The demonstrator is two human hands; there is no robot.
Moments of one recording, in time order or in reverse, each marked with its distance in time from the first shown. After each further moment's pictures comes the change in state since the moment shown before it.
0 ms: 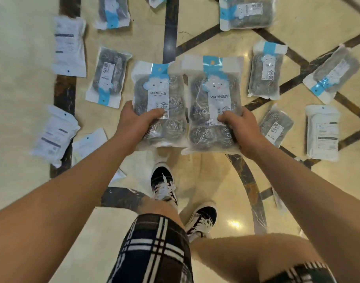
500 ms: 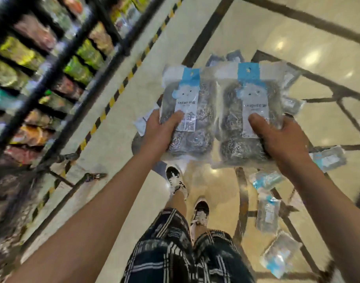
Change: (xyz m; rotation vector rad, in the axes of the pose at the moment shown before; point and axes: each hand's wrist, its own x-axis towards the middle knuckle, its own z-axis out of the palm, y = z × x) left_hand -0.433 0.173 -0.201 -0.295 0.337 0.132; right_hand -0.408 -0.253 -0.015 -0.338 -0.138 -0.459
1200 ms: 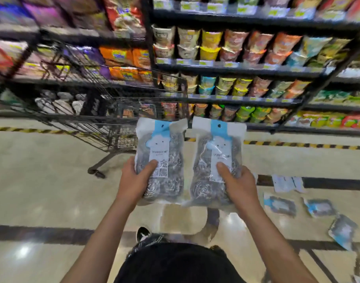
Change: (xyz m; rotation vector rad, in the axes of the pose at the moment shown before) left_hand -0.366 -0.163 -0.354 -0.522 1.028 -0.192; right_hand -0.348 -0.120 0.308 -0.334 -0.866 -0.357
